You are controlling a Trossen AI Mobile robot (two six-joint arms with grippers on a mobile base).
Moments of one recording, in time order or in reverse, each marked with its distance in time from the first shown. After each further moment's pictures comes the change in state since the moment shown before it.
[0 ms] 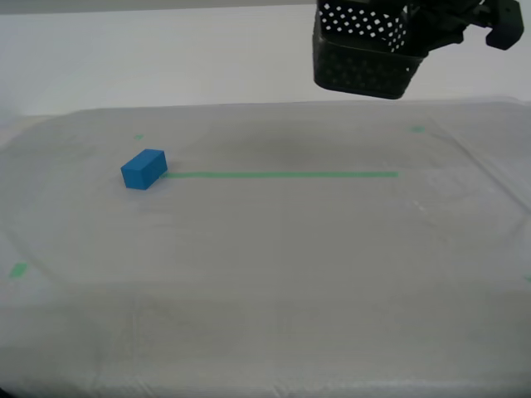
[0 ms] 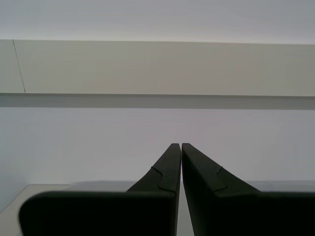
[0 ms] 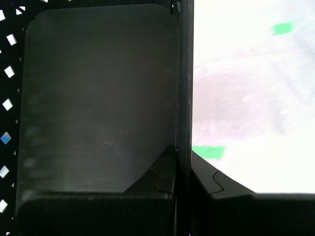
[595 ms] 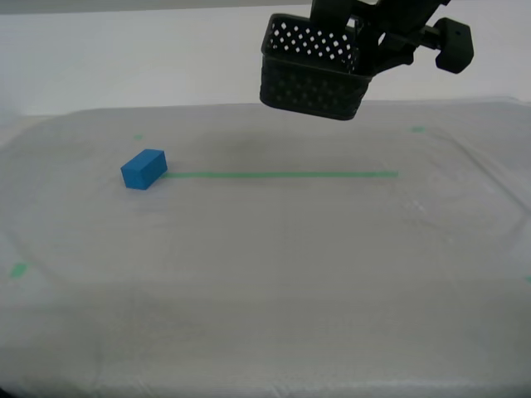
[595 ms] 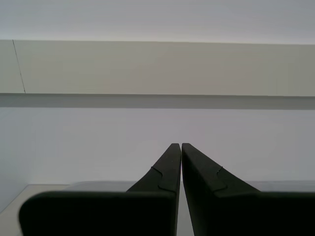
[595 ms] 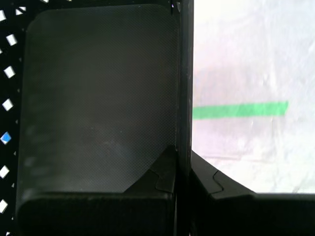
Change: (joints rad) arm 0 0.229 0.052 0.002 -0.015 0.082 0.234; arm 1 0.000 0.000 0.000 0.000 0.000 0.000
